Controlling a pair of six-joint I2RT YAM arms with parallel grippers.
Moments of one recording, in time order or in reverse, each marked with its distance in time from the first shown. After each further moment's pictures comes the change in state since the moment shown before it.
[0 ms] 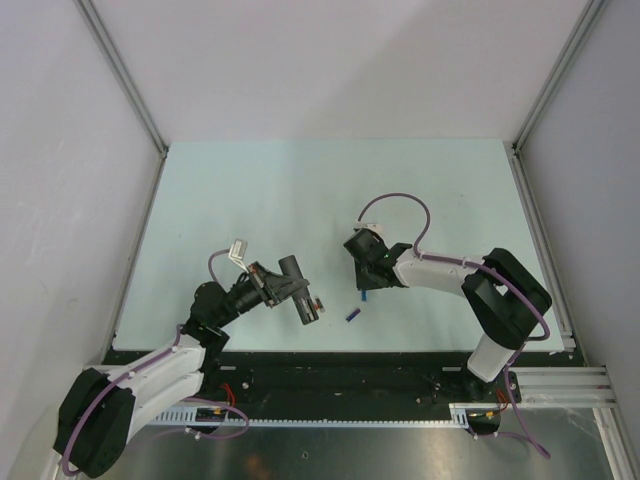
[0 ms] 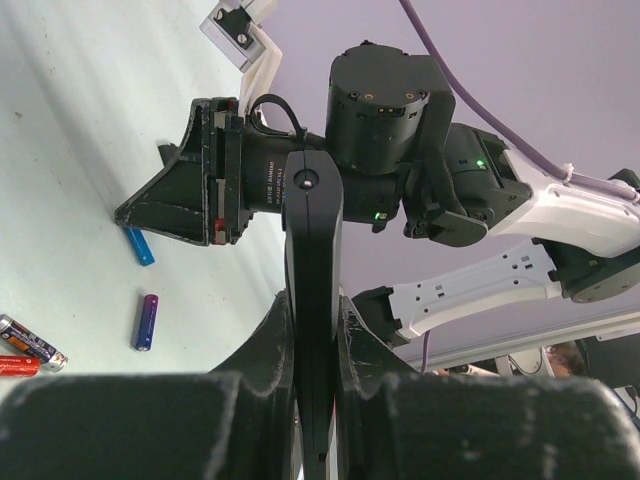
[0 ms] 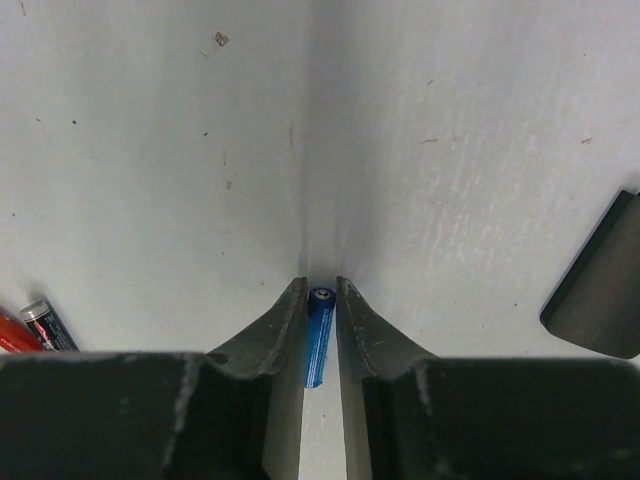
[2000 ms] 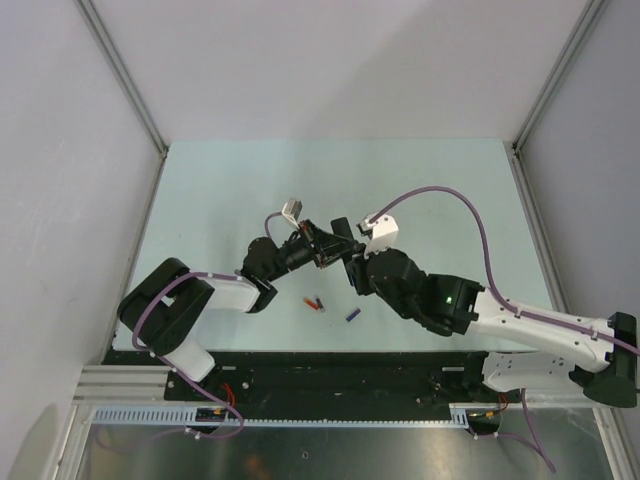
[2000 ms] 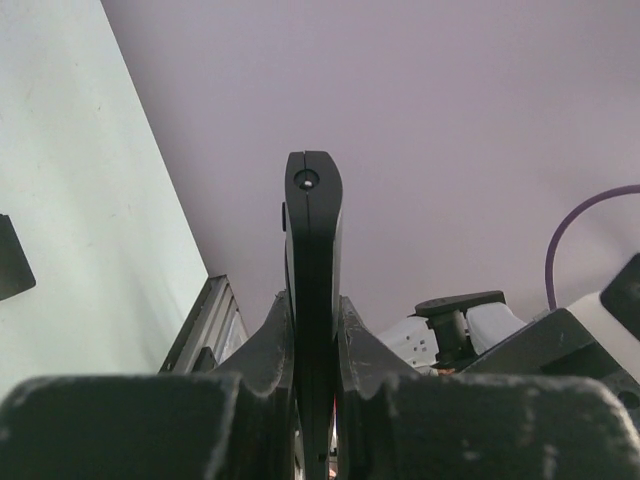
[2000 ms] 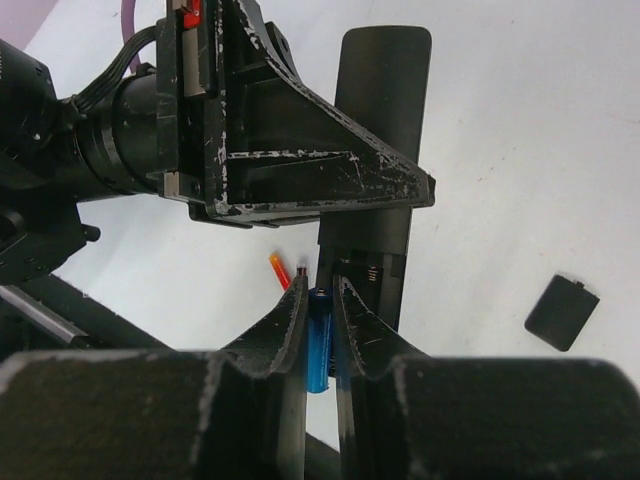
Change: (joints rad) left arm -0.178 0.758 0.464 0.420 -0.039 -0.263; right arm 0.377 -0.604 0.041 -0.045 0.336 -0.122
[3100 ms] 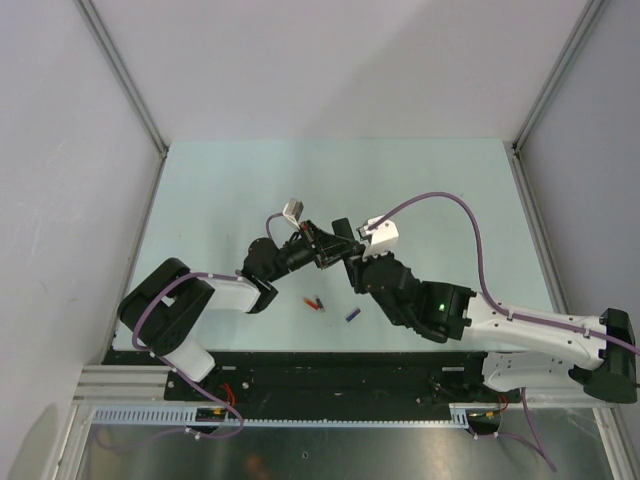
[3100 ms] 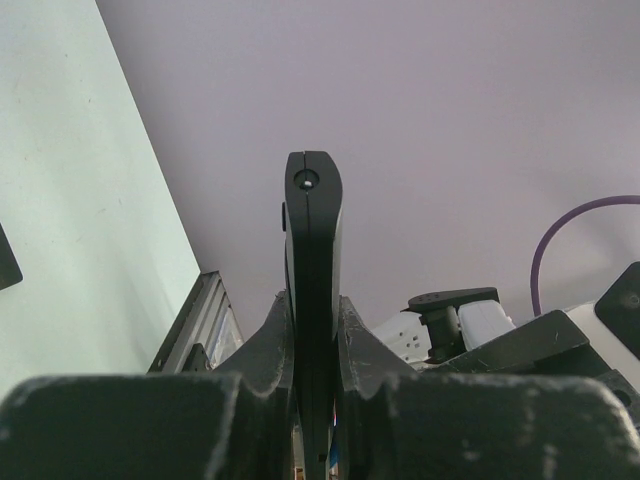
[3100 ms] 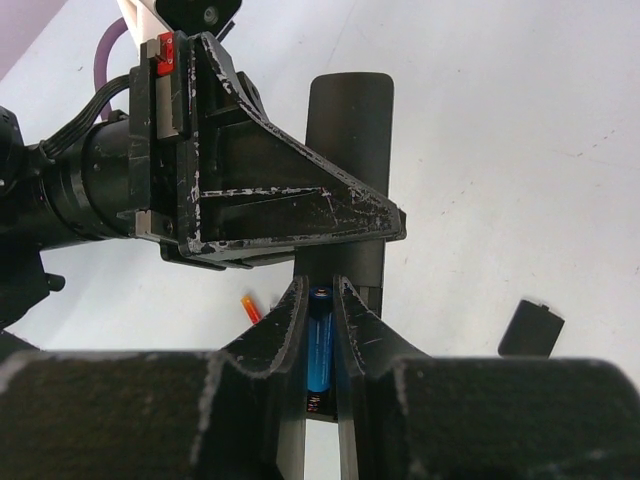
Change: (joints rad) left arm -0.008 0.000 0.000 0.006 0.000 -0.019; right arm 0.060 0.017 -0.060 0.143 0.199 -0.062
